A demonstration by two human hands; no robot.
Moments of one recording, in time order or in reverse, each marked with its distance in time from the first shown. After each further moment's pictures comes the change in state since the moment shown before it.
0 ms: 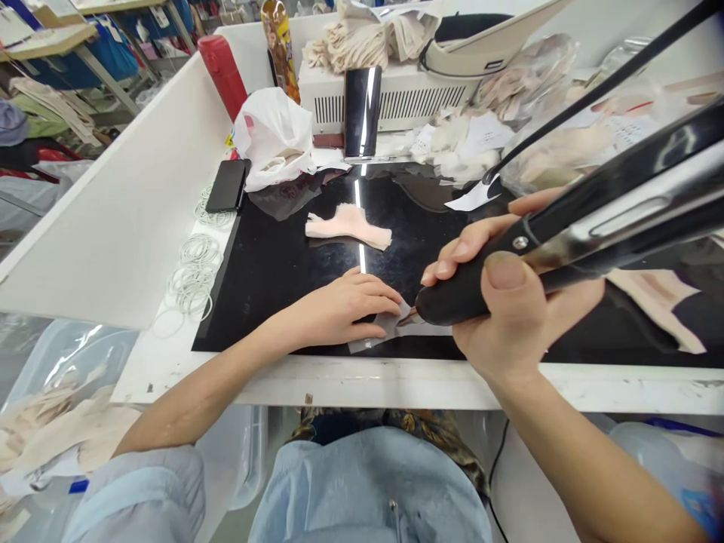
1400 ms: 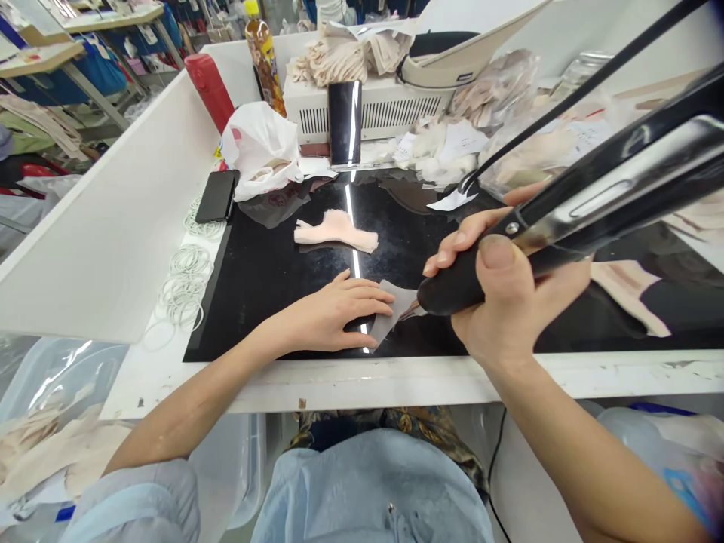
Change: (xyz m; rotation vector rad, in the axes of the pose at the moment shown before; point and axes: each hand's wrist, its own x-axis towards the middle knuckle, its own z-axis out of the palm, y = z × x) left_hand -0.009 -0.003 0.000 -0.085 -0.035 -0.045; right_hand 0.003 0.007 -0.008 -0.071 0.037 -0.088
